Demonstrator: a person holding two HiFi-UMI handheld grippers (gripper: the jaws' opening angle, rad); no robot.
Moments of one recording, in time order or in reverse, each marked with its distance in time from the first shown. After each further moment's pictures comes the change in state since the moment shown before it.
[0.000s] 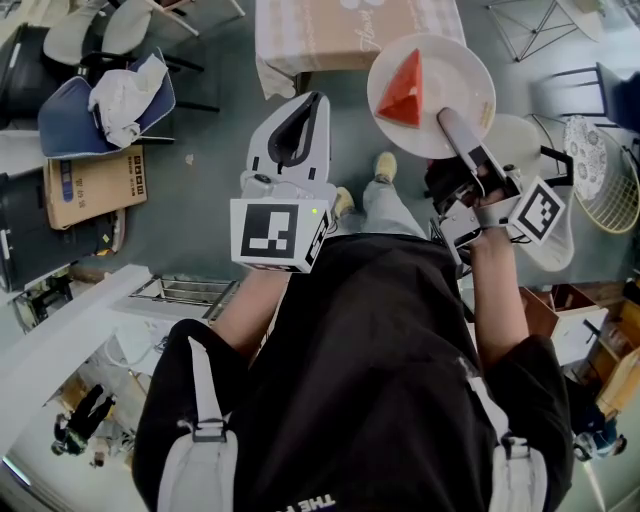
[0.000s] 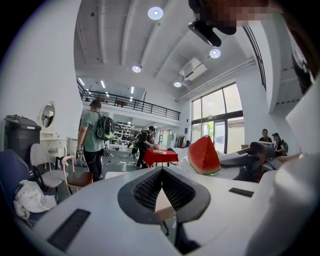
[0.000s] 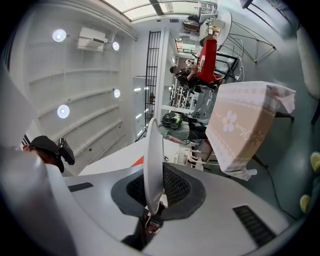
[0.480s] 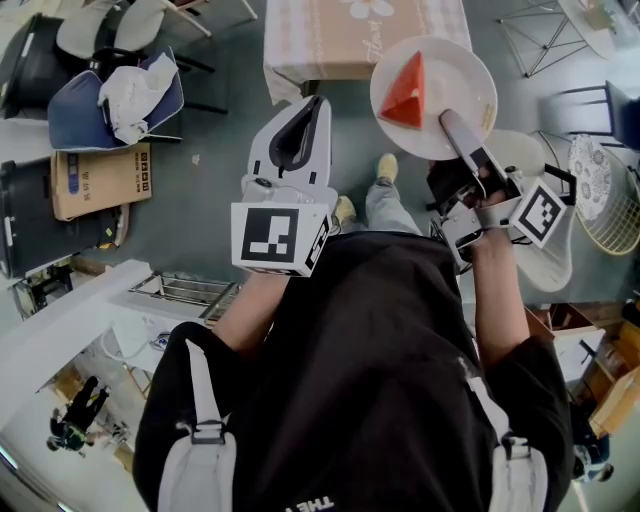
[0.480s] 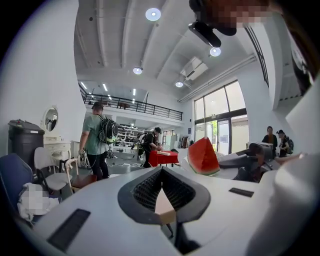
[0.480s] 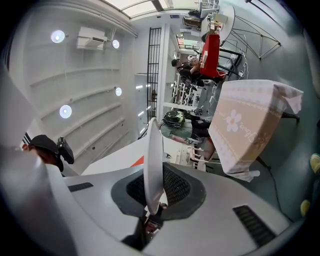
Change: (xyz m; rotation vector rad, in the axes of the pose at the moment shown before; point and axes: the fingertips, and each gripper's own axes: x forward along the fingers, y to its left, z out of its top) left arm 0.020 0.002 0.007 0.011 -0.003 0.050; right arm 0.016 -0.009 0.026 0.001 0.040 0.032
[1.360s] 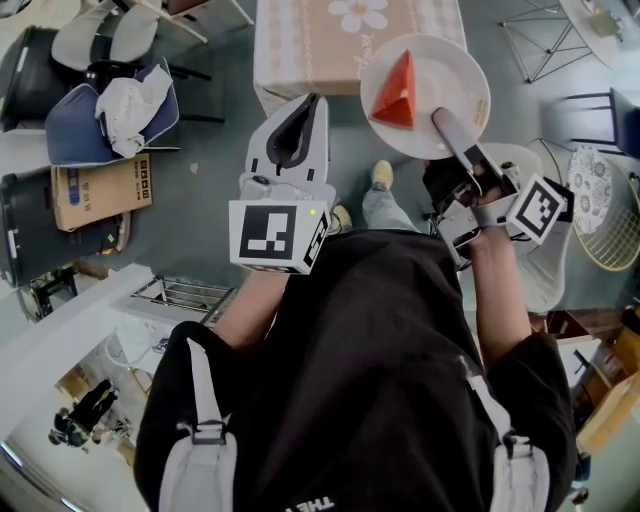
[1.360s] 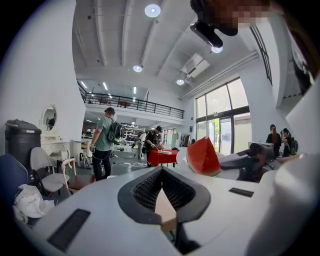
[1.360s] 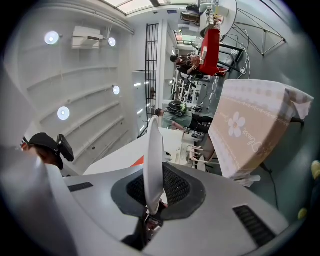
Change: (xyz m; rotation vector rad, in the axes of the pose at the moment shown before) left arm 0.074 -0.002 0.012 0.005 0.009 0.015; right arm 0.029 -0.021 0.059 0.021 0.037 0.008
